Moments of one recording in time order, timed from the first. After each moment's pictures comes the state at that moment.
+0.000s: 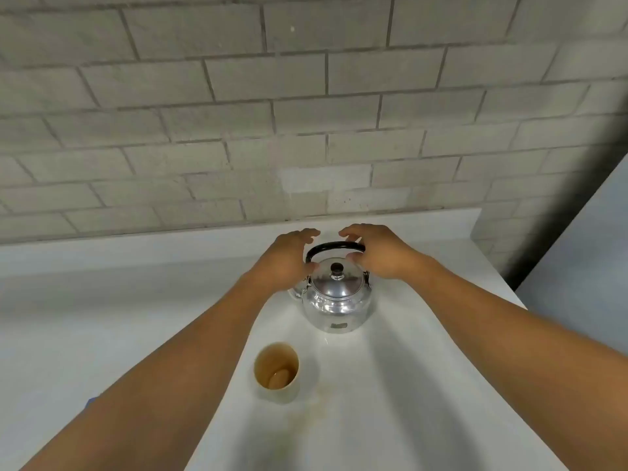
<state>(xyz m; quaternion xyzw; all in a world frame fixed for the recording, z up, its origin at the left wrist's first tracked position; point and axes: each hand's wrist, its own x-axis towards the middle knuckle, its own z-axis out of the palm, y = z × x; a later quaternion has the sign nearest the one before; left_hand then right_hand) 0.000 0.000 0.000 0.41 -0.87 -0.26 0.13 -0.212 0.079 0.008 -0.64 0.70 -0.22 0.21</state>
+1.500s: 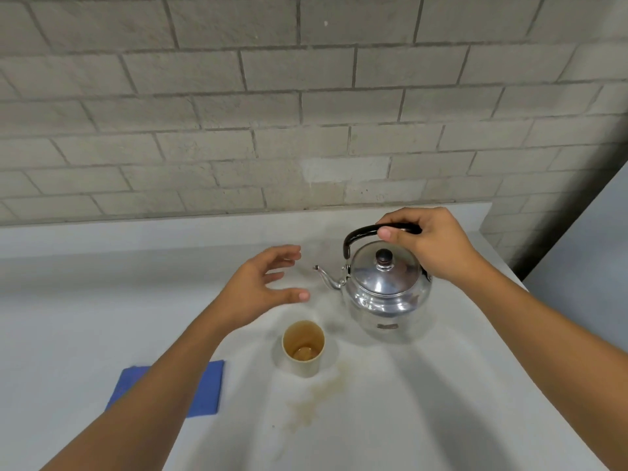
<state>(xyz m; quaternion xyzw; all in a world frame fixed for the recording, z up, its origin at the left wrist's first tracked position) 0.134 0.061 -0.003 0.34 -0.76 -0.49 0.26 -0.171 0.166 0.066 -0.57 0.62 -0.48 0.24</state>
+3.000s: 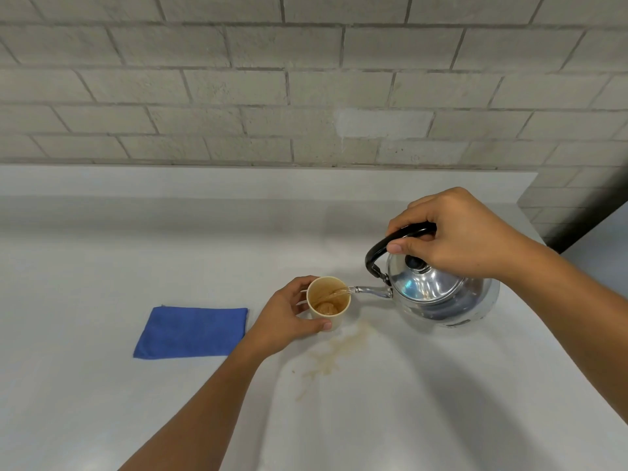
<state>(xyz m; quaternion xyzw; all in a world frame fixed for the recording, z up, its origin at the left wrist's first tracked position) 0.154 0.126 -0.123 0.41 -0.67 -0.56 0.26 -0.119 0.193 0.087 -0.74 0.62 -0.22 0.14</state>
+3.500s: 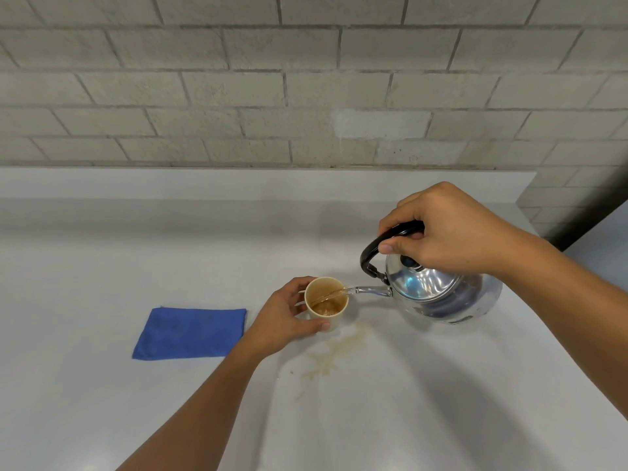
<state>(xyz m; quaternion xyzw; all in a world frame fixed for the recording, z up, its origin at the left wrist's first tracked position) 0.153 0.126 -0.120 0.41 -0.67 -0.57 0.25 -0.113 0.188 0.094 -0.78 0.59 -0.18 0.11</state>
